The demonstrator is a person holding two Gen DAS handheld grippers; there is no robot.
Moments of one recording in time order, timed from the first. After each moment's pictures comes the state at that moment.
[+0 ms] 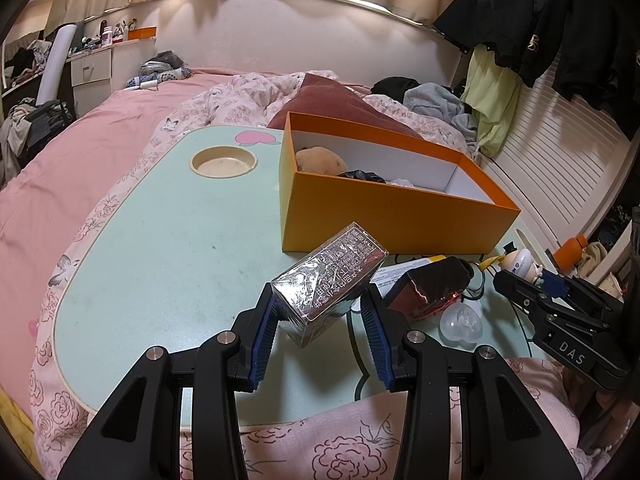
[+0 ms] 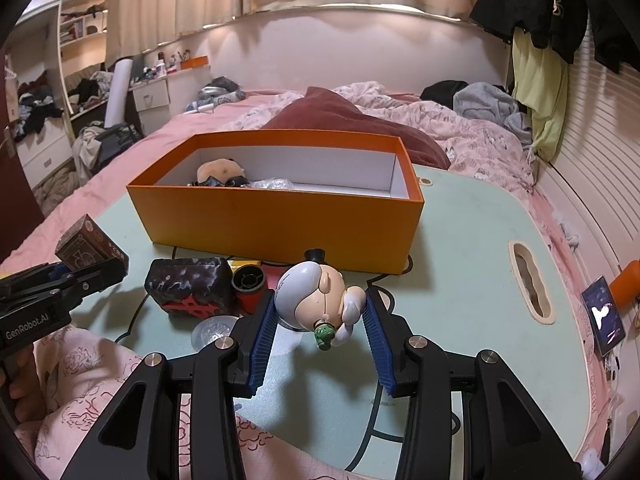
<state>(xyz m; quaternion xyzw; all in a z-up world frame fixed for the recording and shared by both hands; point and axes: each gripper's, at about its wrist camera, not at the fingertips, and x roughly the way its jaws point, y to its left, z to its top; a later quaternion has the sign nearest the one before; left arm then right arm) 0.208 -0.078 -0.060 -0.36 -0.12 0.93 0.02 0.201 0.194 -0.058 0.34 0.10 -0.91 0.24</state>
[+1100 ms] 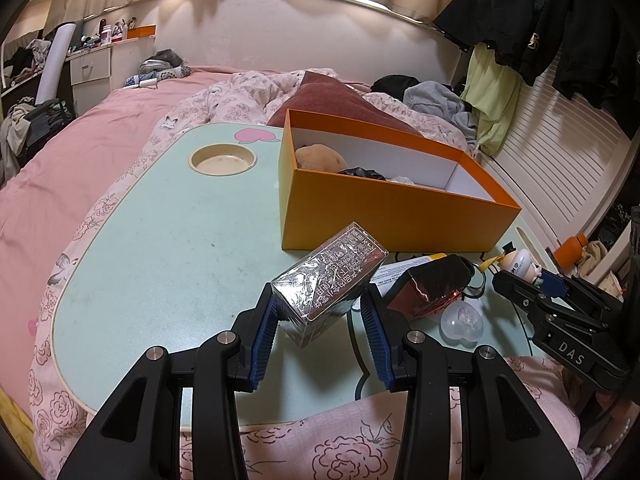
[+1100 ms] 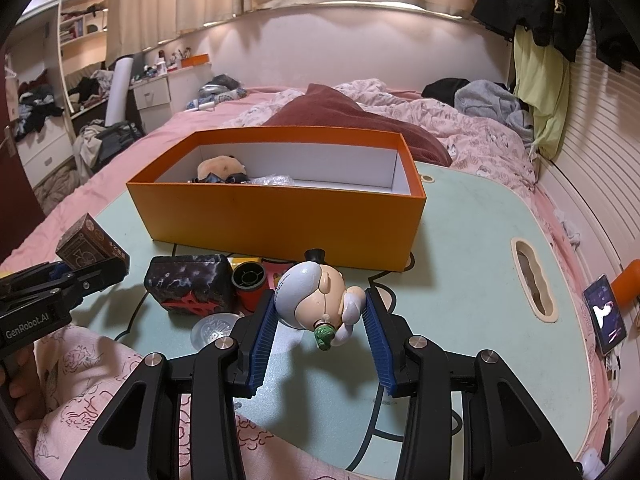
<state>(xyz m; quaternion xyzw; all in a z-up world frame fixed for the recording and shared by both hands) 0.207 -0.078 -0.061 -0.36 -0.12 0.92 0.02 0.201 0.193 -0.060 0.34 0.10 -0.90 0.24</state>
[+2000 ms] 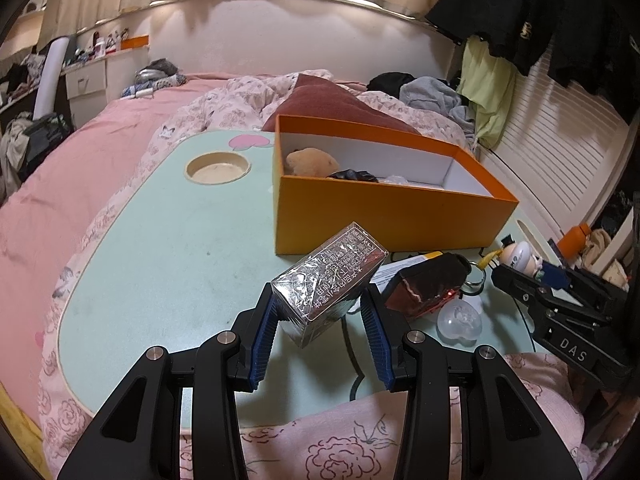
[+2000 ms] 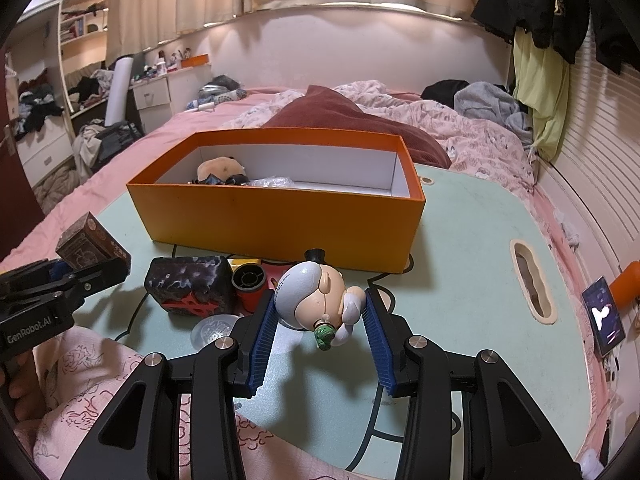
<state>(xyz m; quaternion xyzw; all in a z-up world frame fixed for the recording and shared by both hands) 0.204 -0.066 -0.057 -0.36 -0.08 0.93 0.02 0.202 0.193 -0.058 0.33 0.10 -0.91 0.24</state>
